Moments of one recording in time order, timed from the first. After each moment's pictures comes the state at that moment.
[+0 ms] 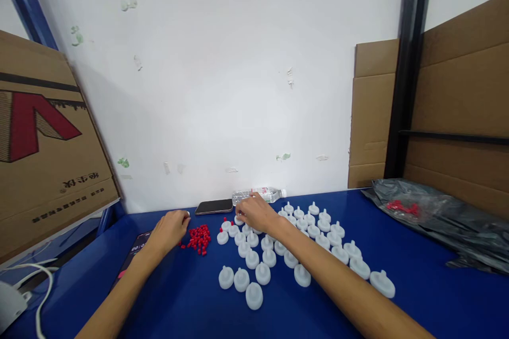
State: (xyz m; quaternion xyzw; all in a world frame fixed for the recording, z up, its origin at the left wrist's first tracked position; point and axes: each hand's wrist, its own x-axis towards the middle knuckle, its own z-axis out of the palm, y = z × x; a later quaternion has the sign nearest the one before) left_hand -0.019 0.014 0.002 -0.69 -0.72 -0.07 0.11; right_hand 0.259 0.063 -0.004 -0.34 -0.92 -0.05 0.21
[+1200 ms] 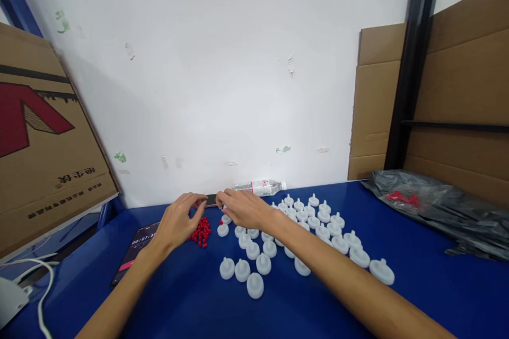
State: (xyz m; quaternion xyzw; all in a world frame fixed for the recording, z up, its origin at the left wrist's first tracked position) left_hand 0.020 -0.009 0.016 -0.79 -0.52 -0.29 0.15; right_hand 0.247 0.022 0.028 -0.26 -0.94 -0.04 0.24
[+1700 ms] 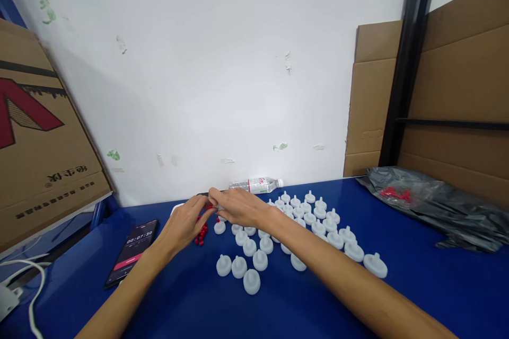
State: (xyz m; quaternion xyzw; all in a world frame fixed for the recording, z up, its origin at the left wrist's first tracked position) left_hand 0.035 -0.009 0.005 -0.83 -0.48 -0.23 0.15; right_hand 0.245 0.020 0.032 -0.24 -0.94 -0.01 0.22
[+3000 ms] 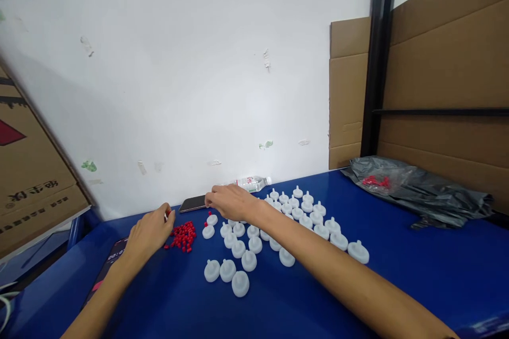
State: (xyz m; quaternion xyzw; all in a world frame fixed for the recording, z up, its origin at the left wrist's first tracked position) left_hand 0.003 0.007 0.009 -0.64 -0.76 -0.10 0.12; right_hand 0.254 0.037 0.033 -0.29 -0.94 -0.07 0.18
